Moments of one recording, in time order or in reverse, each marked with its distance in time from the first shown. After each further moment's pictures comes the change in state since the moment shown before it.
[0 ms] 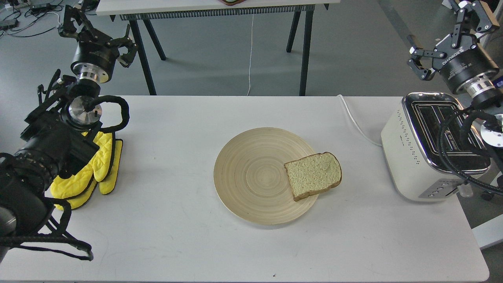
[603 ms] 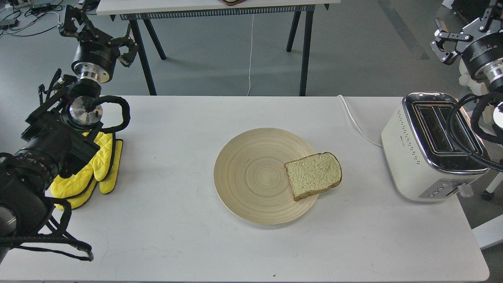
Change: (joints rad) left arm 0.000 0.000 0.000 -0.003 0.001 0.000 0.000; right arm 0.127 0.053 0.048 -0.268 0.180 0.113 -0.008
